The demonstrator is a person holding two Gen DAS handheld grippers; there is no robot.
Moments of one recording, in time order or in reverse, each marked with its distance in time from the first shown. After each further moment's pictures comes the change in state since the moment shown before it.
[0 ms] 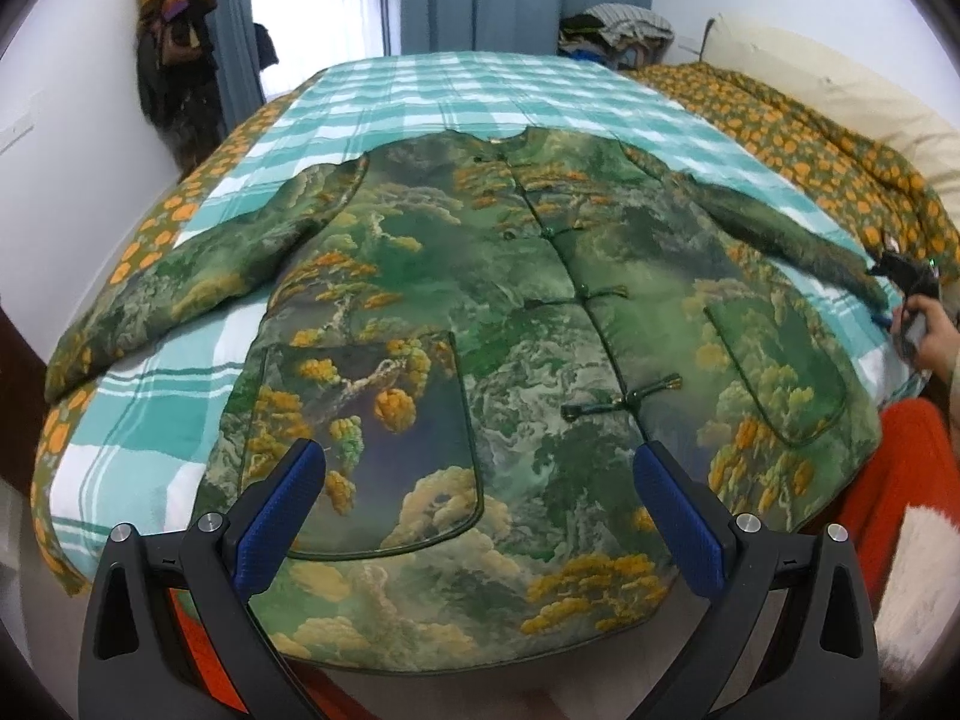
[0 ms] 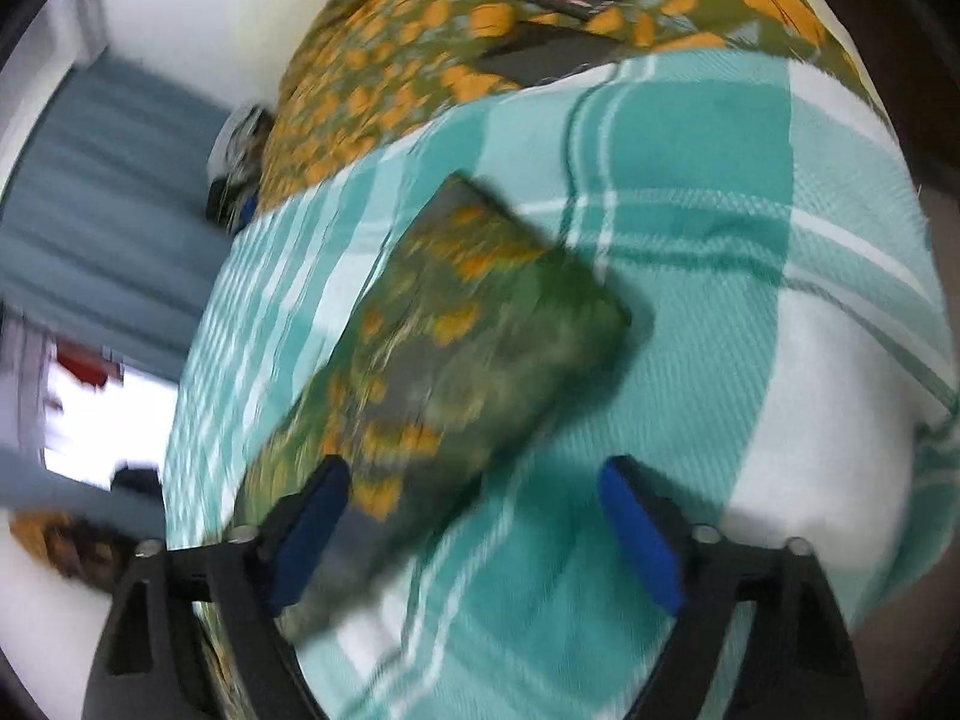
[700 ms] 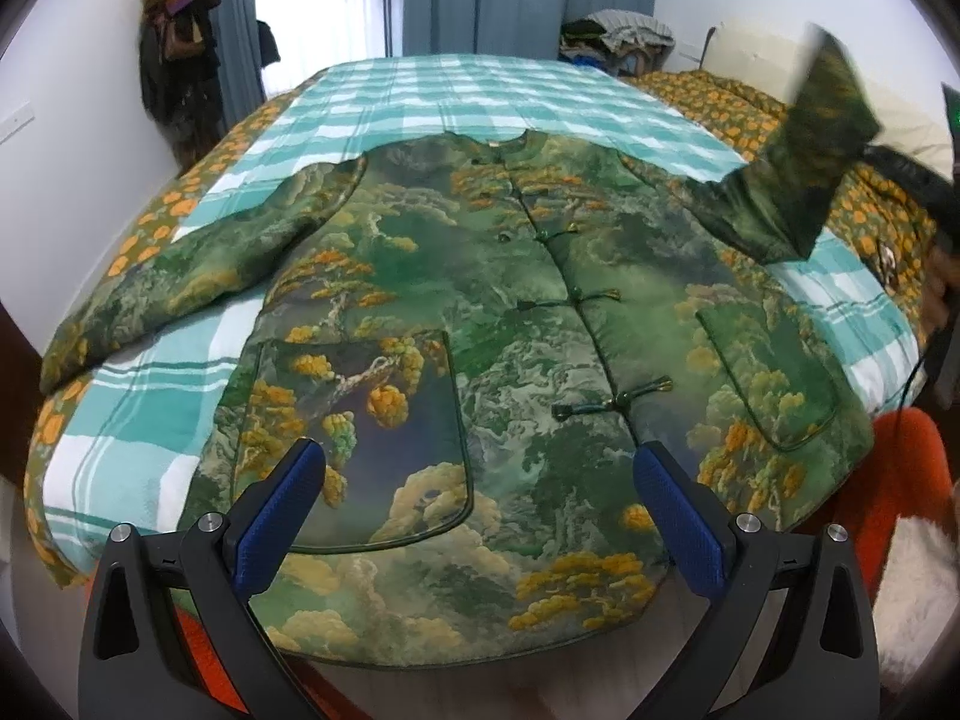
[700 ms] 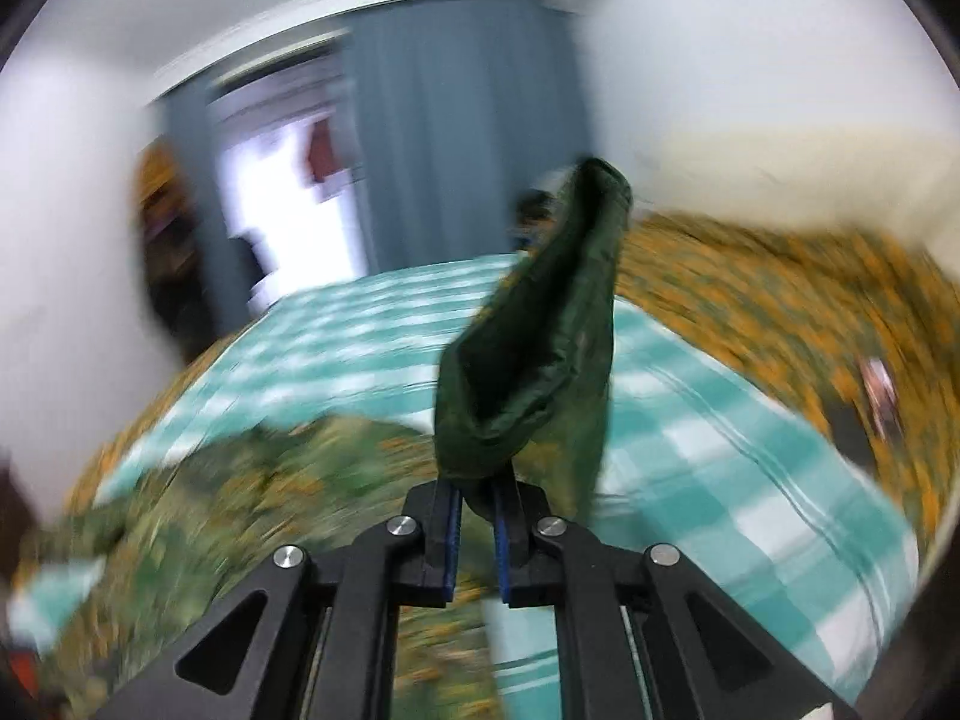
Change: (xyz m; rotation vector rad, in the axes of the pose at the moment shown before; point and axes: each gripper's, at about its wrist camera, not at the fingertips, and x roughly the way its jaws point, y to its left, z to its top) left arm -0.008 0.001 -0.003 -0.031 -0.012 -0.015; right arm -0.162 0.230 -0.250 -1.170 -0.237 0.307
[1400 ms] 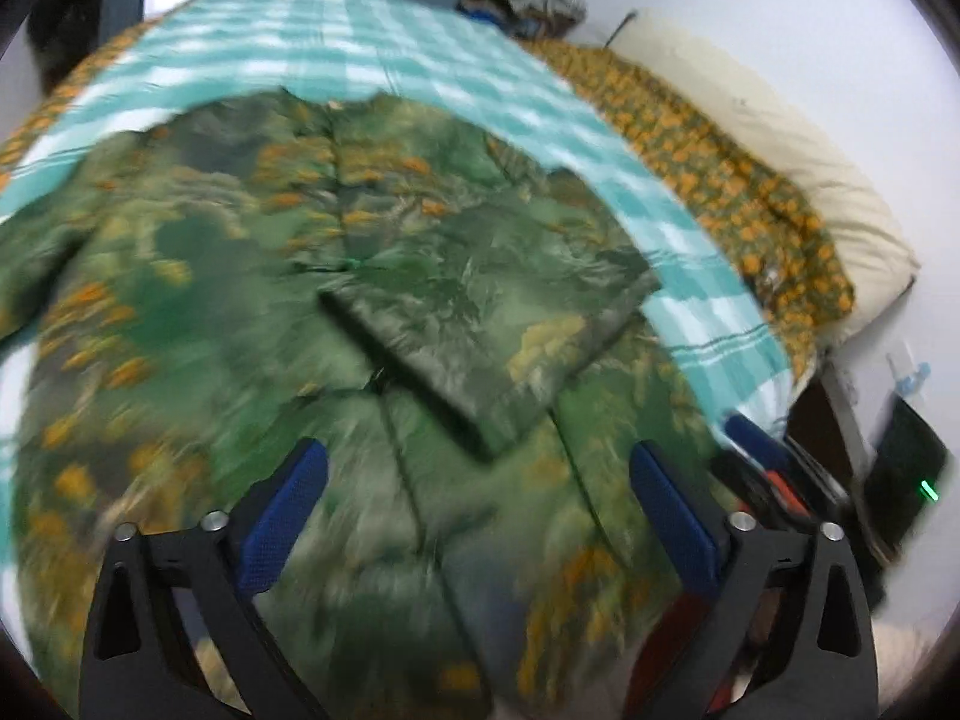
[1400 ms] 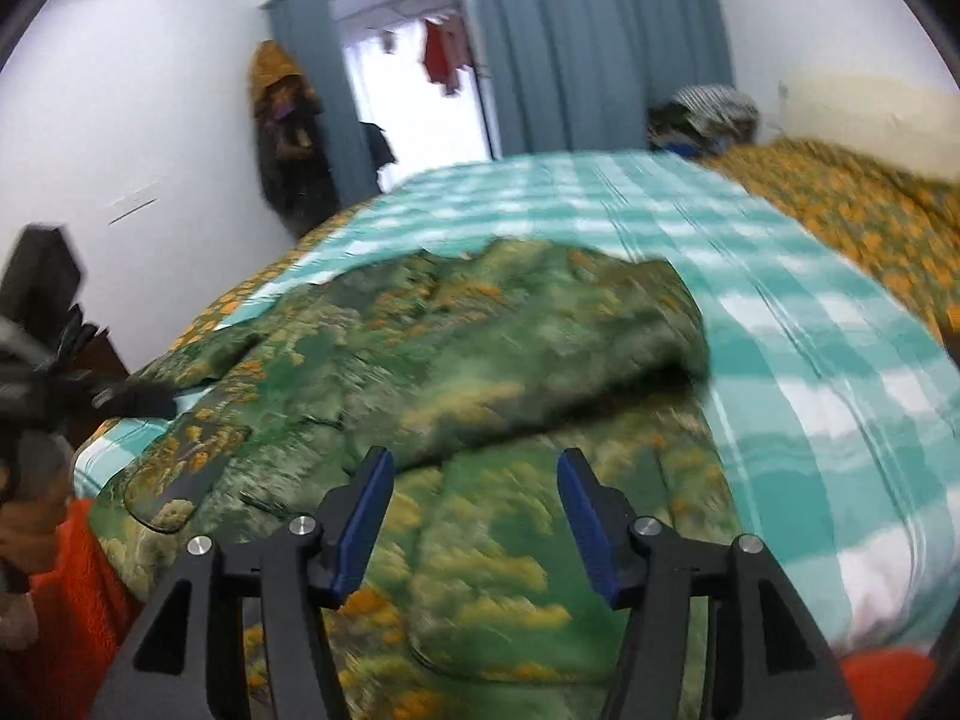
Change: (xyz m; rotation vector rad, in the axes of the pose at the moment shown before) left arm 0.109 -0.052 0.092 -0.042 0.189 -0.405; right arm -0.021 0.046 -0.114 0.046 0.251 0.215
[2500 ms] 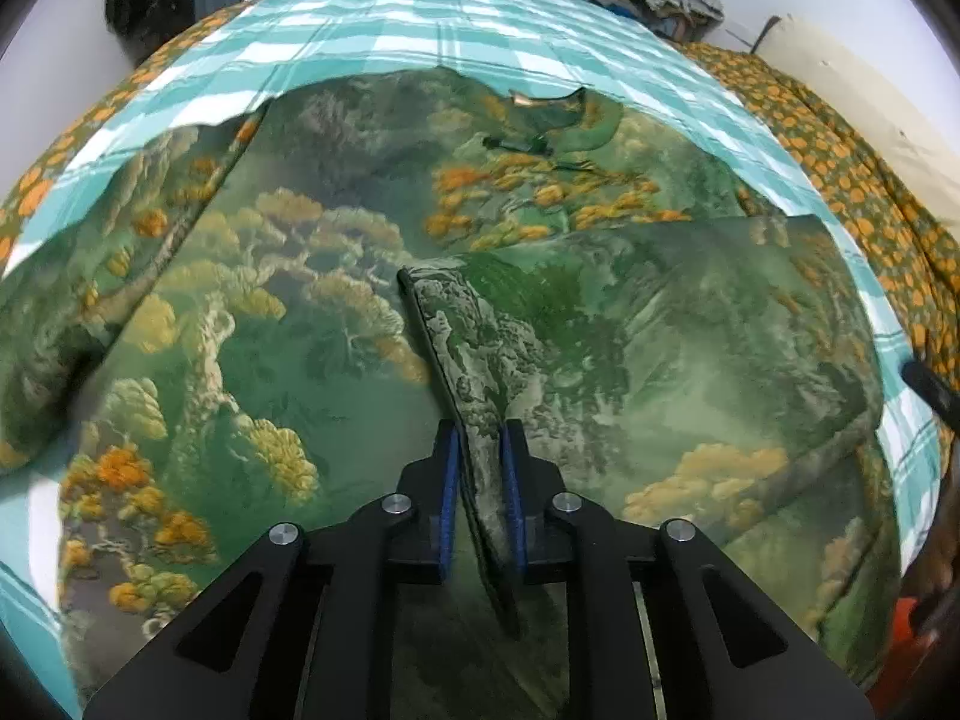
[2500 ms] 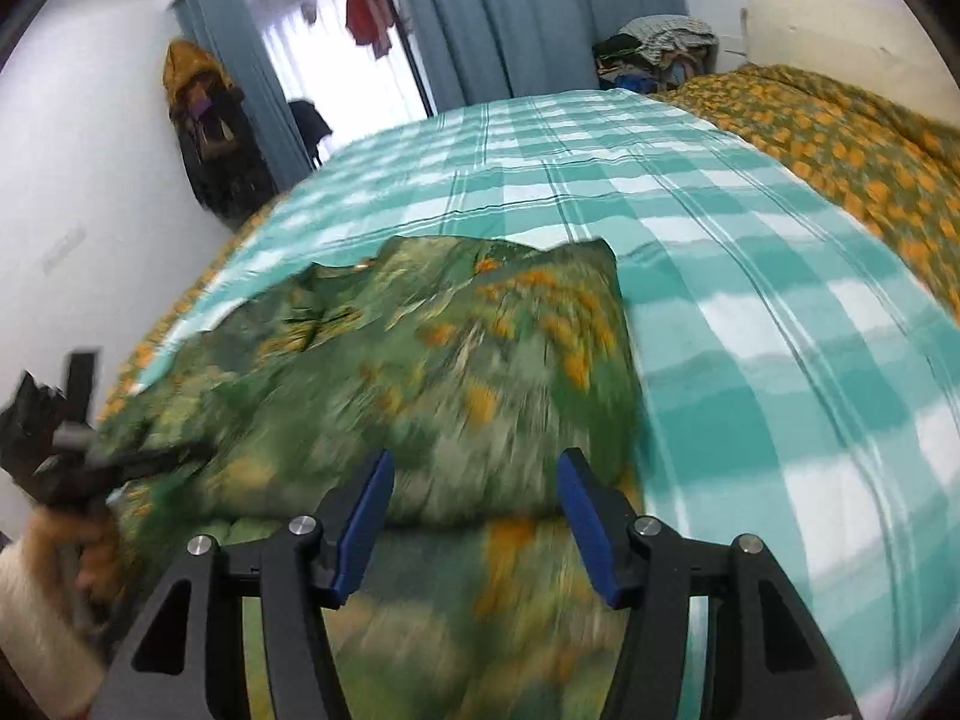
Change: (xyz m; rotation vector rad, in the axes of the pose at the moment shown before) left arm 0.086 0.106 0.072 -0.108 -0.026 0.300; right arm 0.145 -0.077 0.121 0.056 0.129 -0.048
